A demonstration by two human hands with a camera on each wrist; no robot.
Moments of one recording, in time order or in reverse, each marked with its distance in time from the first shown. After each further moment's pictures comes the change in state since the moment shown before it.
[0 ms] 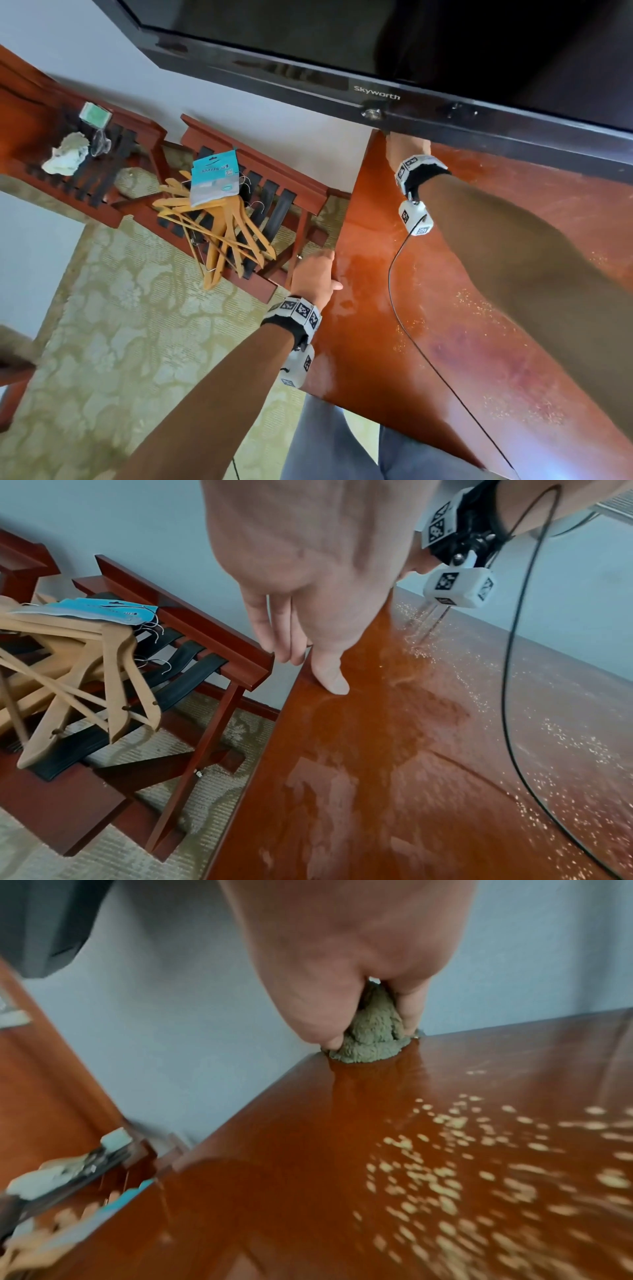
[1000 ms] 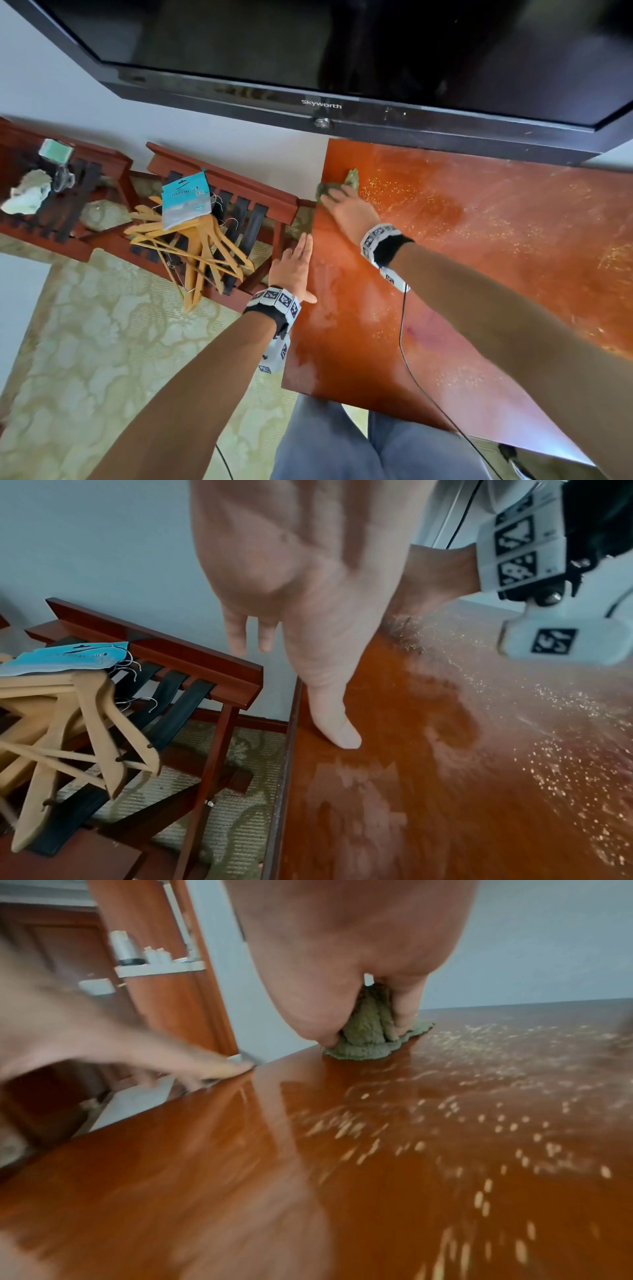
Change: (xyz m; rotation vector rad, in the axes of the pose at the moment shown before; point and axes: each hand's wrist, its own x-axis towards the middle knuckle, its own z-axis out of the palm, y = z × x) left_hand 0.002 0.004 -0.015 0.423 -0.203 0.160; right_hand -0.123 -0.032 0.046 0.131 -0.003 -0.253
